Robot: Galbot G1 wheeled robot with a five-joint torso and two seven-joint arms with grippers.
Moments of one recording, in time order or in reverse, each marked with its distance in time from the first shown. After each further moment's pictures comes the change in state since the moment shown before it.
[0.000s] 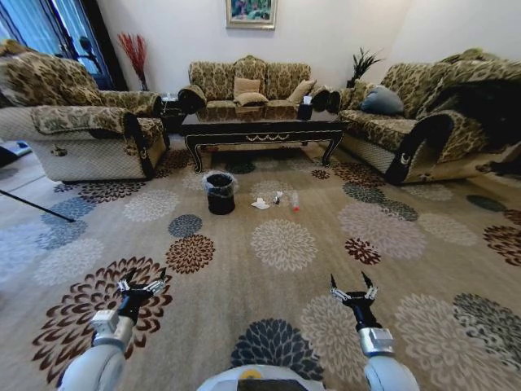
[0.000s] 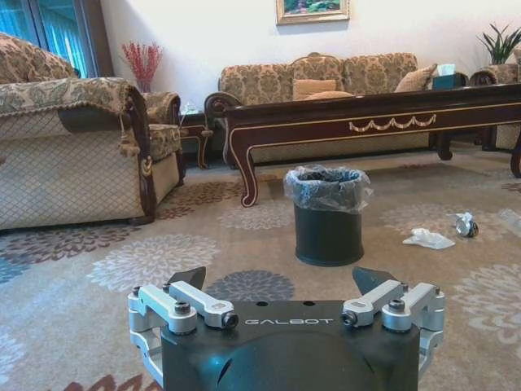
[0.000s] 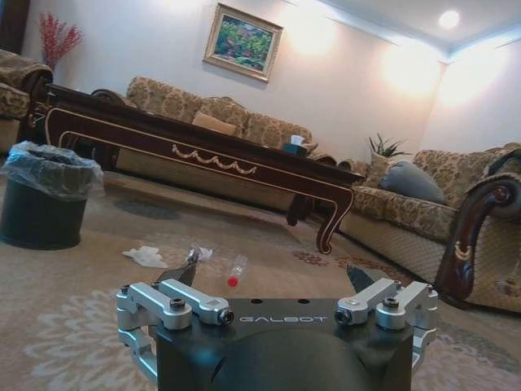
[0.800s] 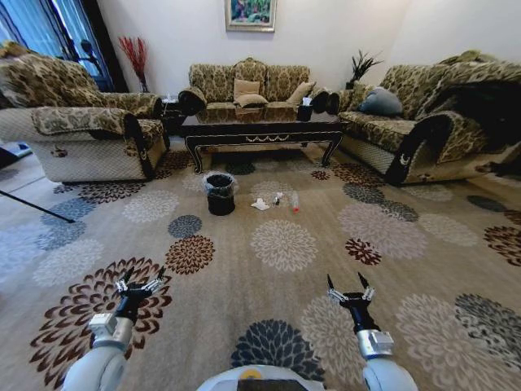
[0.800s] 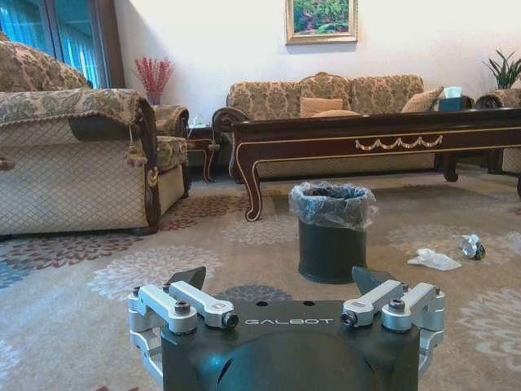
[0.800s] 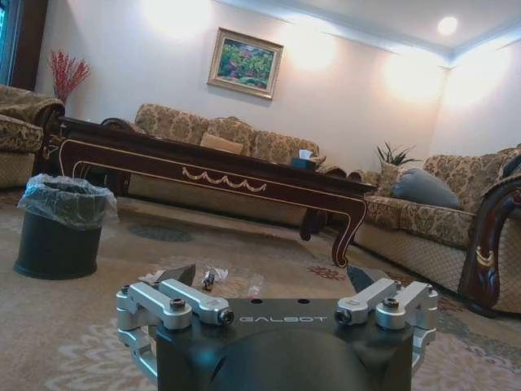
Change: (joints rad) left arm 0.010 -0.005 0.003 0.020 -0.025 -0.074 -0.006; right arm -0.006 0.010 -0.008 0.005 0.048 0.051 -0.036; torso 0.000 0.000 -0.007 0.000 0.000
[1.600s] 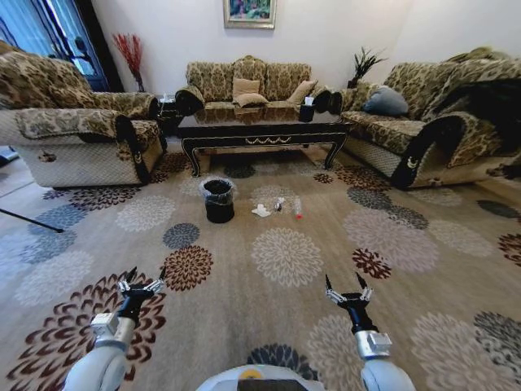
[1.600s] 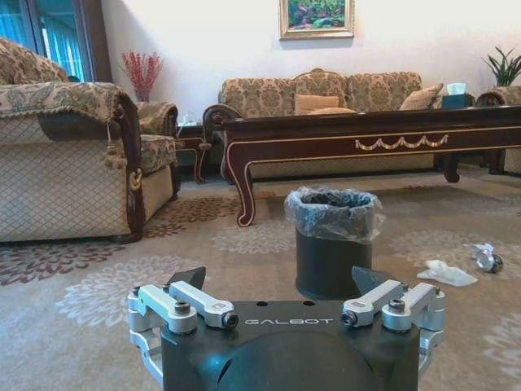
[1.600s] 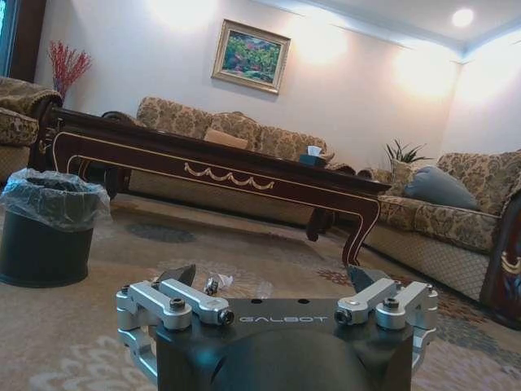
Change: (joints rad) left arm -0.003 0.001 0.013 -0.005 0.002 0.001 0.001; right arm -0.001 0.005 -0.013 -0.006 -0.021 0.008 0.003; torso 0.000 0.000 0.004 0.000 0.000
